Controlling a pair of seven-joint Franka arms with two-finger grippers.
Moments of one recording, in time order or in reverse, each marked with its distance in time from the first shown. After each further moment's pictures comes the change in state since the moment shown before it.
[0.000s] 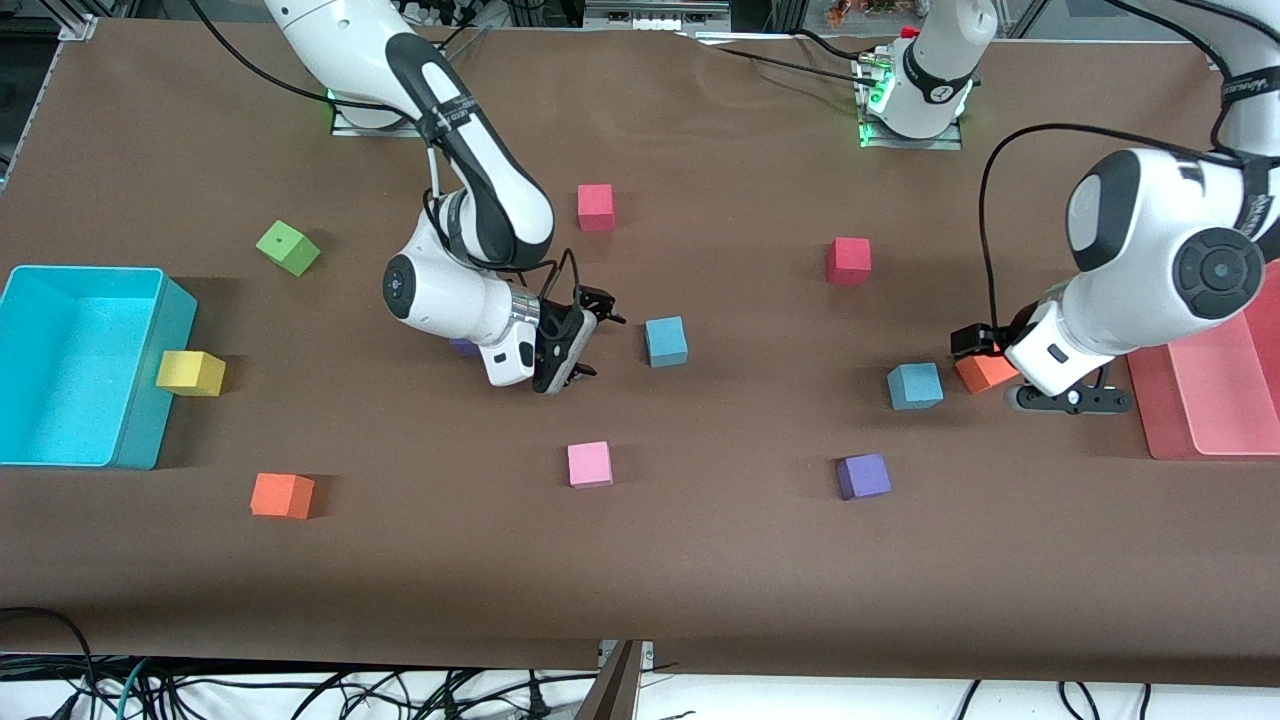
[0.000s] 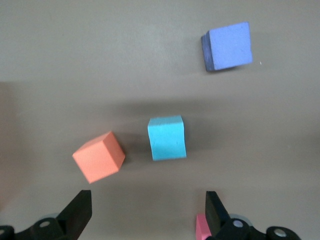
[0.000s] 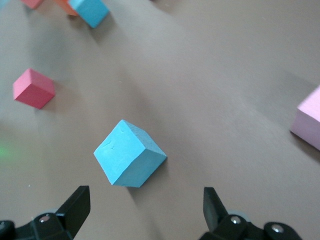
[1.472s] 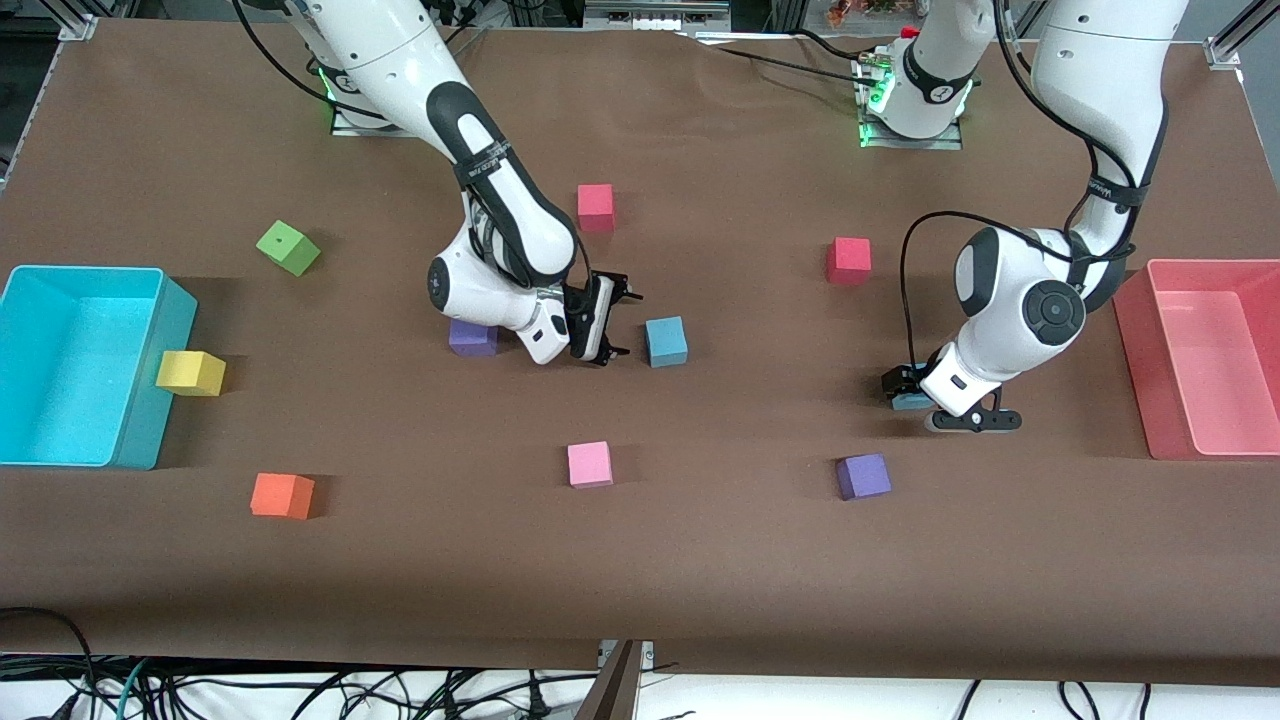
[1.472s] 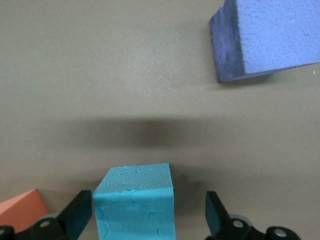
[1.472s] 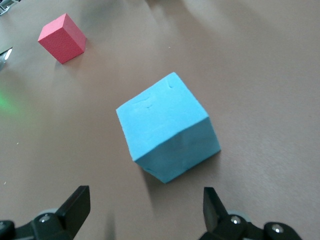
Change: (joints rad) left arm -0.033 0.190 -0.009 -0.227 -0.085 0.524 -0.009; right arm 0.077 0.108 0.023 -0.052 0.310 0.055 -0.515
